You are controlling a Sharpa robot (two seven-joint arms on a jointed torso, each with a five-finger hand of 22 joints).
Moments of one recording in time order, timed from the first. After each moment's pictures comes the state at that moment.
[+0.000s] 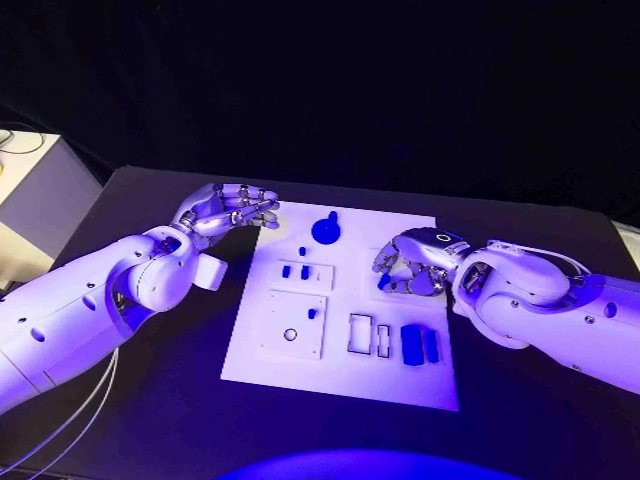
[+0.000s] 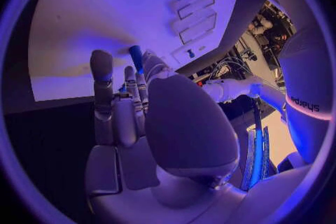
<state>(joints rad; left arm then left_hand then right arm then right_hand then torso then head) 0.69 -0.87 0.61 1.48 -0.48 -0.09 0.20 1.44 -0.22 0.51 0.17 0.15 0.91 0.20 0.27 0.27 1.11 0.14 0.12 0.07 0.98 0.10 0.47 0.30 0.19 0.91 0.20 0.49 0.26 1.17 -0.82 -0.09 1.63 -1.61 -0.26 -0.14 1.58 -0.16 0.17 0.28 0.12 1.01 0.16 0.11 0.27 1.06 0.10 0.18 0.07 1.46 0.02 1.41 1.22 0.18 1.25 0.11 0.80 0.76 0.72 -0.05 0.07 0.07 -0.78</state>
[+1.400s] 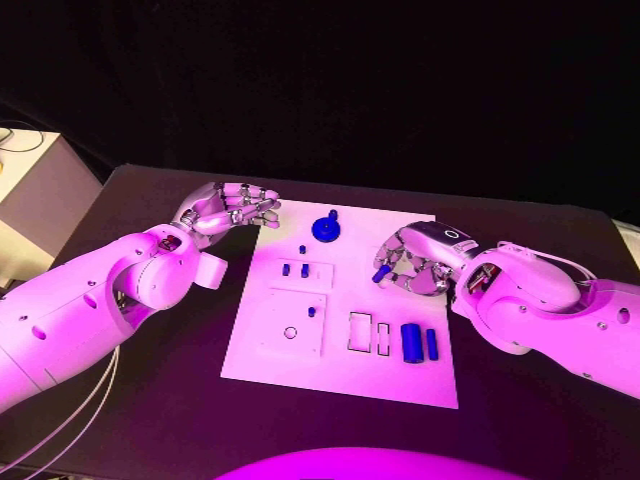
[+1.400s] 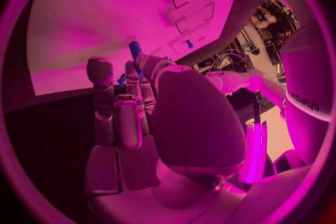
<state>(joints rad) 0.69 -0.87 0.61 1.47 -0.48 -0.08 0.20 1.44 -0.22 0.51 0.17 0.15 0.91 0.20 0.27 0.26 1.11 0.14 0.12 0.07 0.98 0.10 0.47 0.31 0.19 0.91 0.20 0.49 0.26 1.16 -0.86 -0.08 1.70 -1.59 -0.38 -0.16 1.51 -0.19 0.55 0.16 0.16 1.13 0.12 0.18 0.29 1.26 0.09 0.11 0.11 1.47 -0.02 1.44 1.27 0.16 1.29 0.08 0.87 0.87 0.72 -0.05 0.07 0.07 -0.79</state>
